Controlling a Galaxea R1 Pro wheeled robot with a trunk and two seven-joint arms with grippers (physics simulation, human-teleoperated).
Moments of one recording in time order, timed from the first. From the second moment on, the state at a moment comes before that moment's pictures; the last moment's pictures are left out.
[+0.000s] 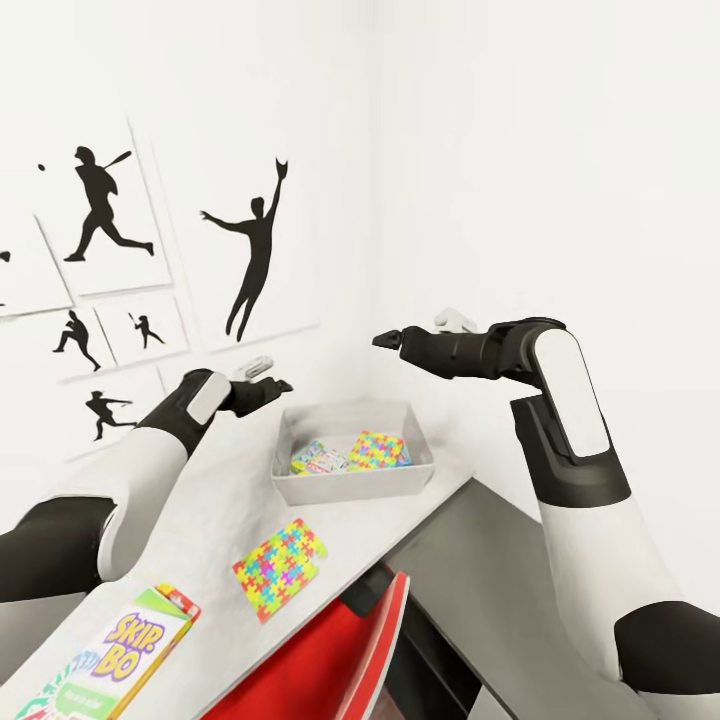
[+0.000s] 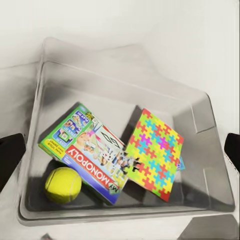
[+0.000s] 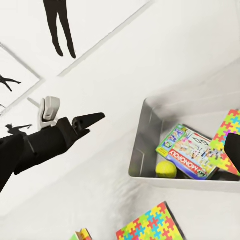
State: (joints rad) left arm -1.27 0.04 -0.05 -0.40 0.61 0.66 0.06; right arm -1.03 0.01 0.23 -1.59 -1.53 1.04 -0.93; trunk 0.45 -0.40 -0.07
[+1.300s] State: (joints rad) left arm -1.27 0.06 -0.05 -0.40 0.61 0.70 0.01; right arm -1.03 0.01 0.23 -1.59 -1.53 1.03 -0.92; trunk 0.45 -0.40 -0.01
